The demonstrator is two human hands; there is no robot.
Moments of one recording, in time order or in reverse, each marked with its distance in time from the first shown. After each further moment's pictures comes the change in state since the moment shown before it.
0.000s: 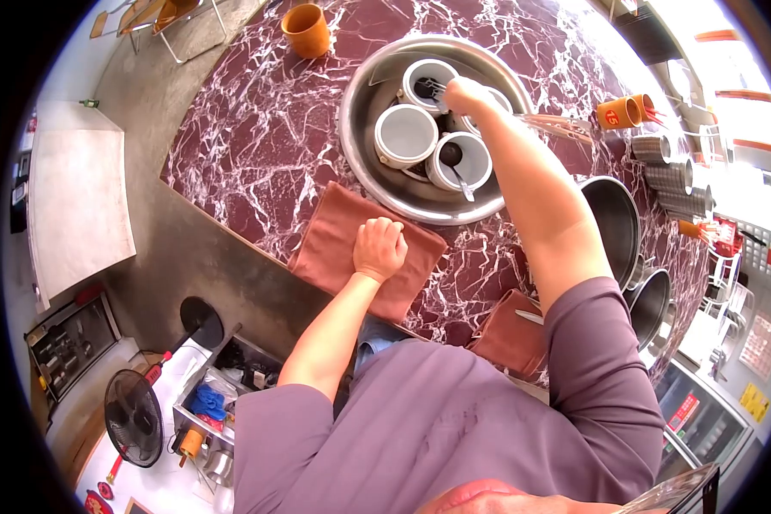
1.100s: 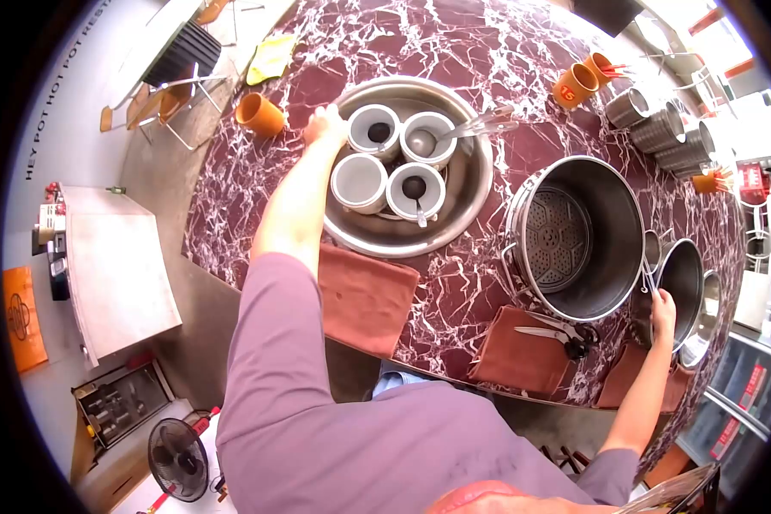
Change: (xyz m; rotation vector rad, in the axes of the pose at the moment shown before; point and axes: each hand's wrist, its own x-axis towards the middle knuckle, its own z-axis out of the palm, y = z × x) left_hand 0.326 -0.045 0.013 0.471 -0.195 -0.358; right_hand -0.465 0.512 0.173 0.892 0.608 0.888
